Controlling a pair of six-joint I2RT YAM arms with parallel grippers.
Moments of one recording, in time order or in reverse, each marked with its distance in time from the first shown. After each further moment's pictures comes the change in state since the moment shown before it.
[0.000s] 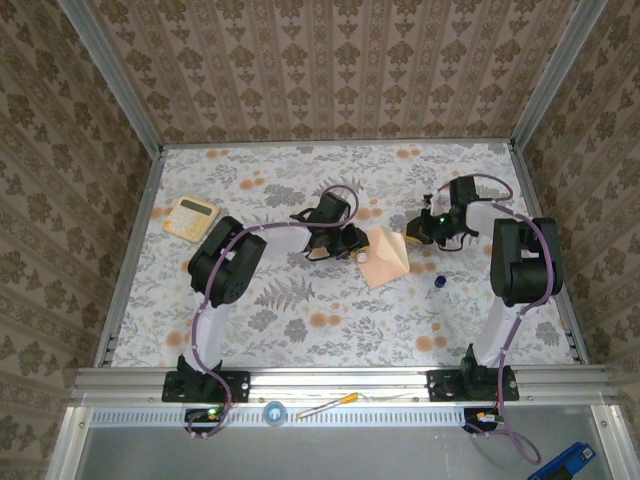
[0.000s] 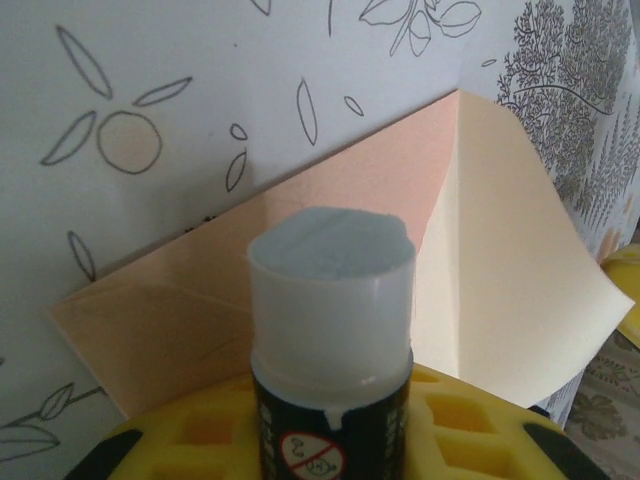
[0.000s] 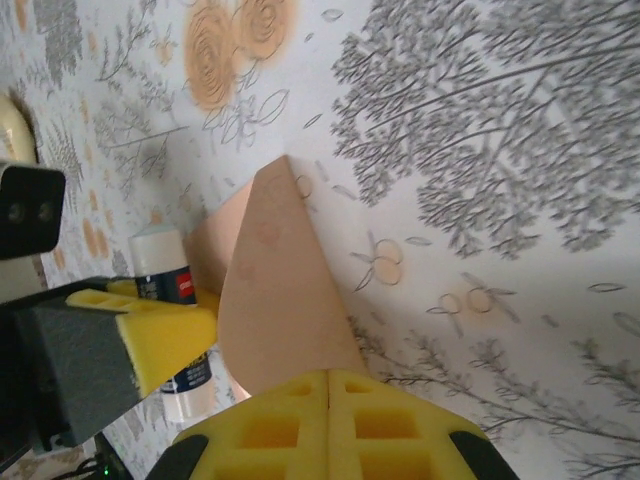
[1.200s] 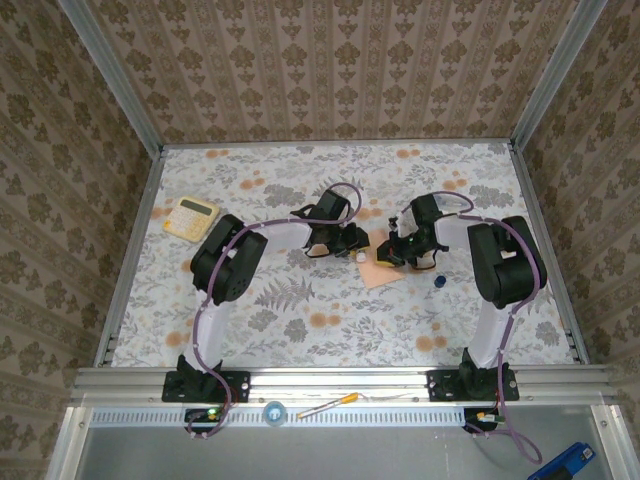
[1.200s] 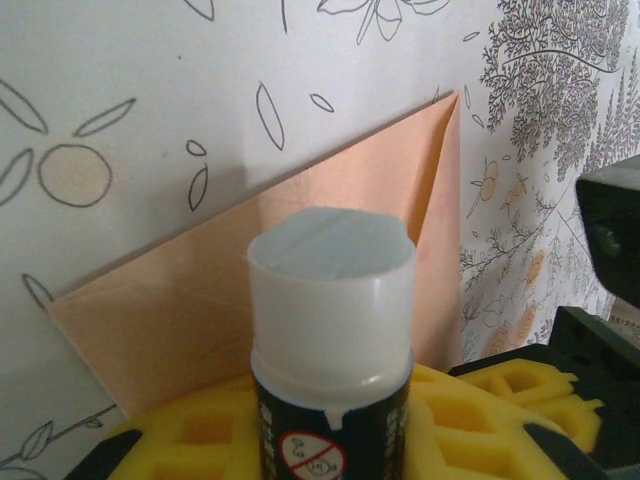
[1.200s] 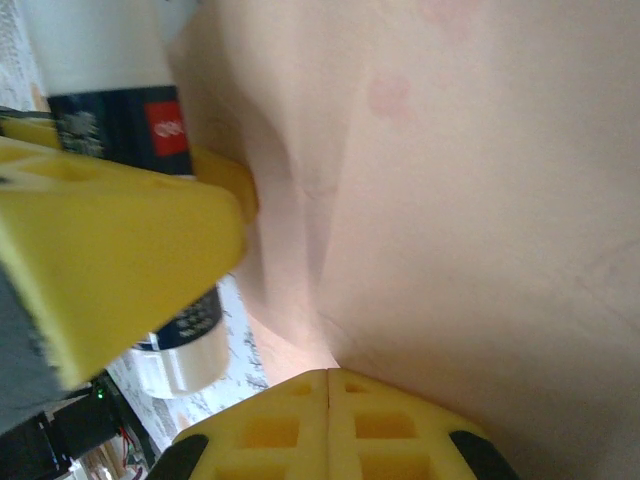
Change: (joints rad) left arm 0.012 0.025 0.039 -0.037 0.051 0.100; right arm 0.215 0.024 -0.118 0.090 -0.002 0.099
